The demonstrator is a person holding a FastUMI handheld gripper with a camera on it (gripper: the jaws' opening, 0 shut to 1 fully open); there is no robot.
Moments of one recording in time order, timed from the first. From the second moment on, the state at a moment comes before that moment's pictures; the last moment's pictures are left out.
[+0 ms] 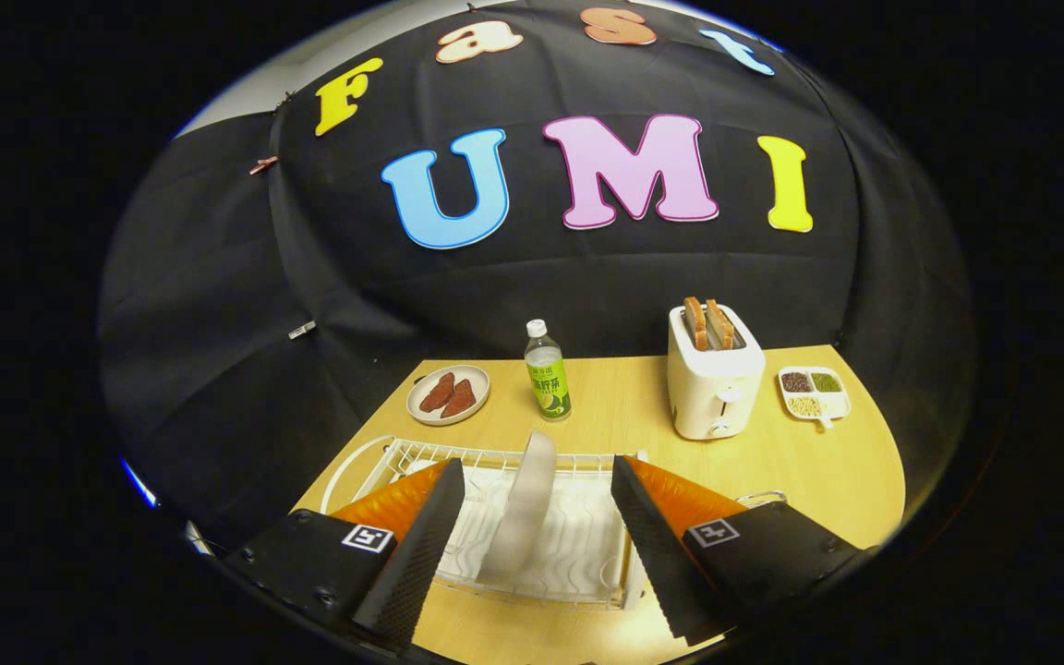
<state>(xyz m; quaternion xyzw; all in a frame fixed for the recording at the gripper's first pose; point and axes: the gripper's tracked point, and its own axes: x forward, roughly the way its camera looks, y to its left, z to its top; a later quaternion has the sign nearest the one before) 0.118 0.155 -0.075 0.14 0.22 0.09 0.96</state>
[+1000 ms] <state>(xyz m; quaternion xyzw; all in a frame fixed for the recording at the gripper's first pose) 0.144 0.191 -0.177 0.14 0.43 0.02 0.89</state>
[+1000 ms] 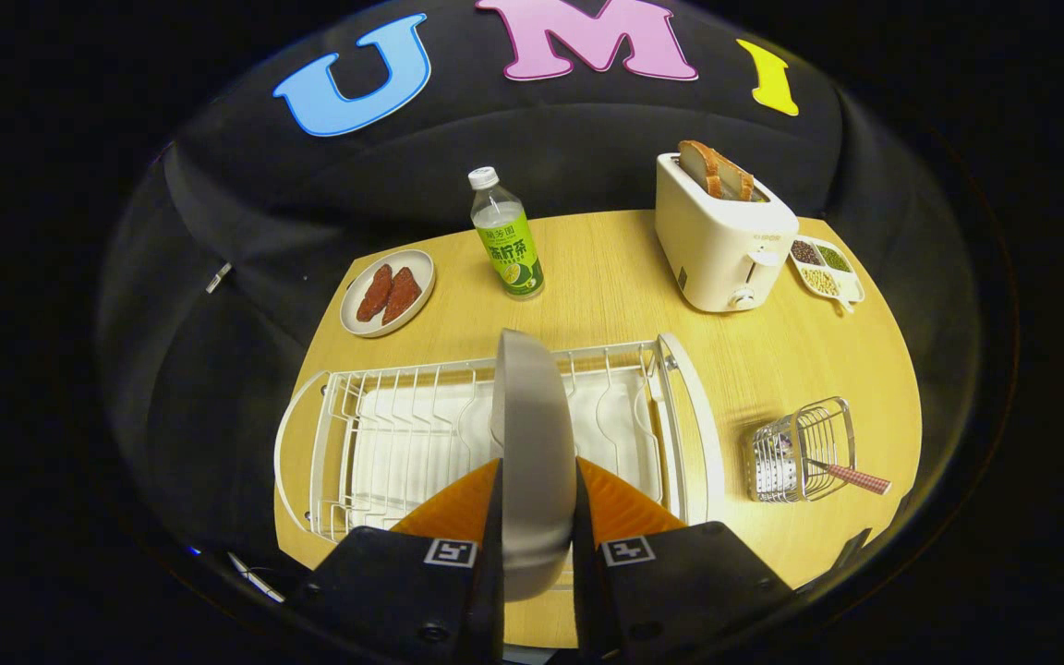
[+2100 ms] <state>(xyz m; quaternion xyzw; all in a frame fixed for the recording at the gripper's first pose) 0.114 0.151 -0.126 0.15 0.37 0.07 0.92</state>
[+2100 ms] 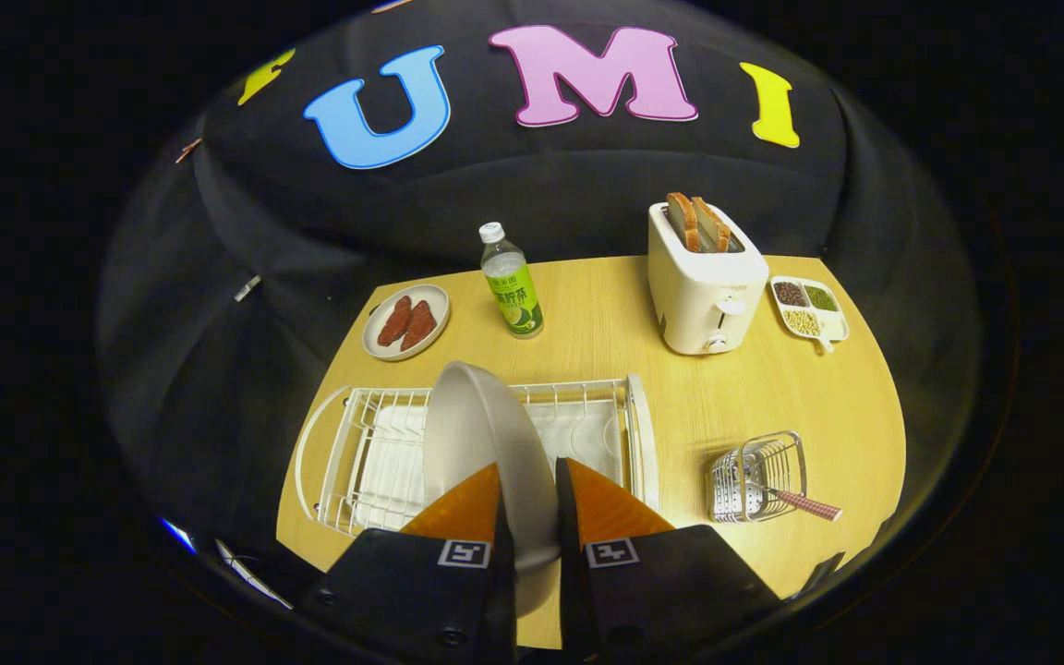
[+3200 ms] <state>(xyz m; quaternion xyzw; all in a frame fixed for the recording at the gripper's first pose) -0.088 0.001 -0.261 0.19 0.47 0.15 0.85</state>
